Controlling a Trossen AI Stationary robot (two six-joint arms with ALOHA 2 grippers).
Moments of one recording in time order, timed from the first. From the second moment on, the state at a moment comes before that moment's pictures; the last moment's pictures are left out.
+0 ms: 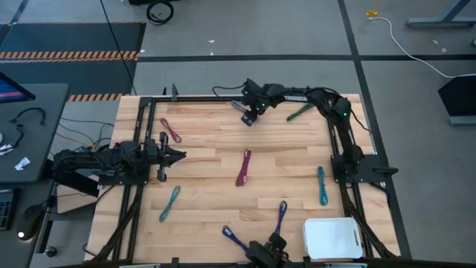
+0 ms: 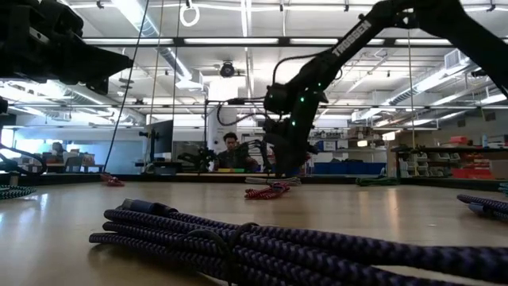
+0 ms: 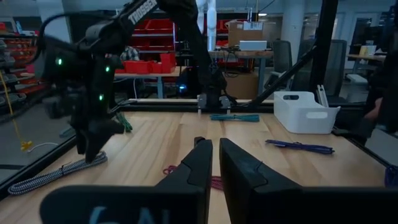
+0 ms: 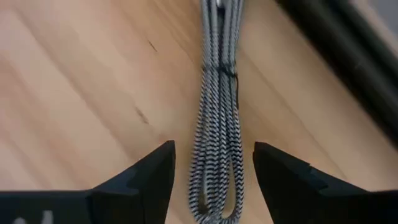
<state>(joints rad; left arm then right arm) -0.01 0.03 0.01 0.08 -0.09 0.00 -0.60 2.13 1.56 -0.60 -0.02 0.10</state>
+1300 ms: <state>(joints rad) -0.01 0.03 0.01 0.11 -0.09 -0.08 -0.15 1.37 1.55 -1.16 -0.05 0.20</state>
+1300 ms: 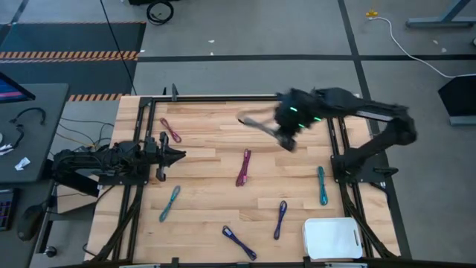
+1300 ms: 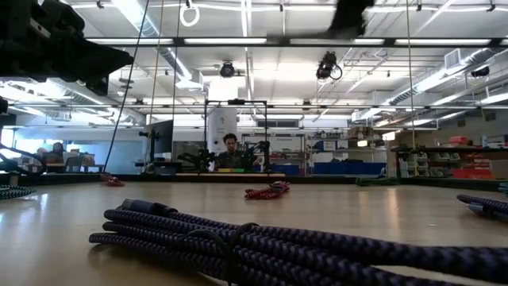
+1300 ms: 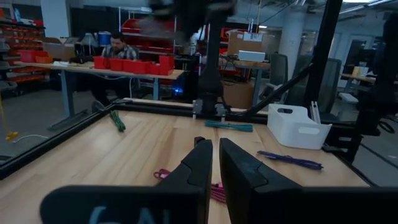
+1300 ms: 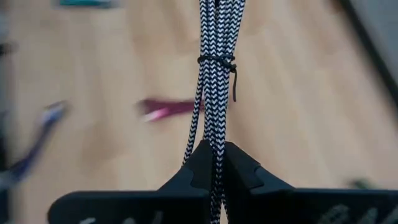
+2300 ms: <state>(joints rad) -0.01 0.03 0.01 0.11 -0.10 -0.01 0.99 1.24 0.99 -0.94 -0.45 1.14</state>
